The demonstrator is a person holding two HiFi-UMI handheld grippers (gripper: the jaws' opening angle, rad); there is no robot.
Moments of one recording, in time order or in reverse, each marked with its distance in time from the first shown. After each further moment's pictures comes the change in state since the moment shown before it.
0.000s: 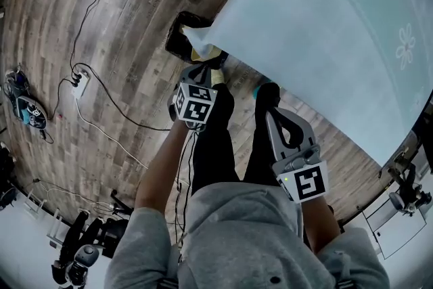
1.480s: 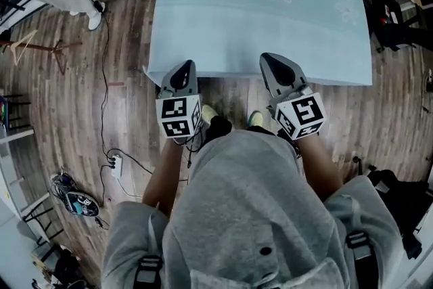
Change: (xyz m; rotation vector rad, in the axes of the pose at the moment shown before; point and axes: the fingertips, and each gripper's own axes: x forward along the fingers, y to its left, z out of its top) left arm -0.247 -0.192 0.239 0.296 -0.597 -0.103; right arm -0.235 -0.088 0.079 0.093 -0.443 -0.470
